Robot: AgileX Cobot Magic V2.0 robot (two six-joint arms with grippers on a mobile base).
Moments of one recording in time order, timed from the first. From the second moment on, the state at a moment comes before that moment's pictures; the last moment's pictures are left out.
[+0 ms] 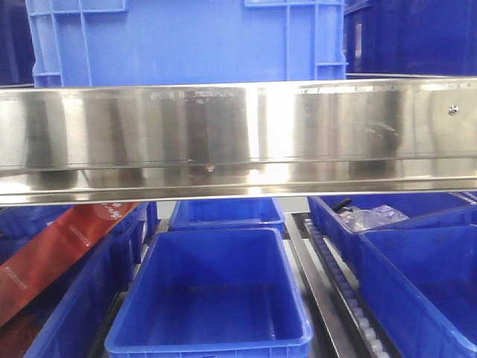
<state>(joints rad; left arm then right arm) -0.45 0.60 -0.79 0.40 0.14 -0.60 0.52 0.64 -0.78 -0.17 0.04 -0.02</state>
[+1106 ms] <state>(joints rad) -0.45 0.60 -0.79 0.40 0.14 -0.60 0.23 0.01 -0.03 0.02 0.11 -0.04</state>
